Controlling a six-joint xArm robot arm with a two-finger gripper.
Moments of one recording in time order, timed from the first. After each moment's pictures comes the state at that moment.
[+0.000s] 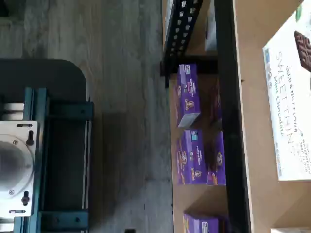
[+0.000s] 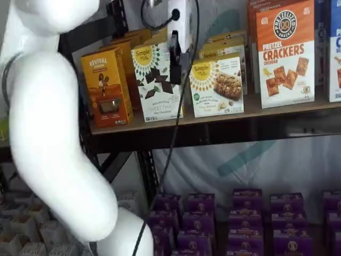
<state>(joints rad) -0.47 -0.44 -1.39 0.25 1.85 -1.97</state>
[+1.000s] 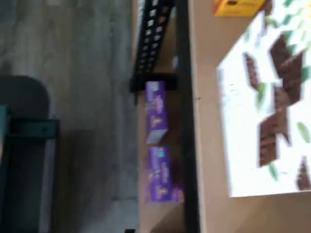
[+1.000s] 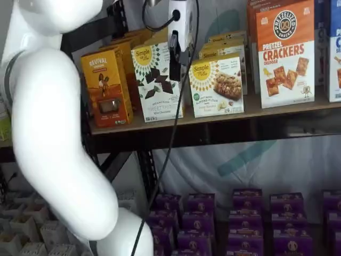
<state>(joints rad) -0.48 -0.42 -1.37 0.35 1.76 -1.95</state>
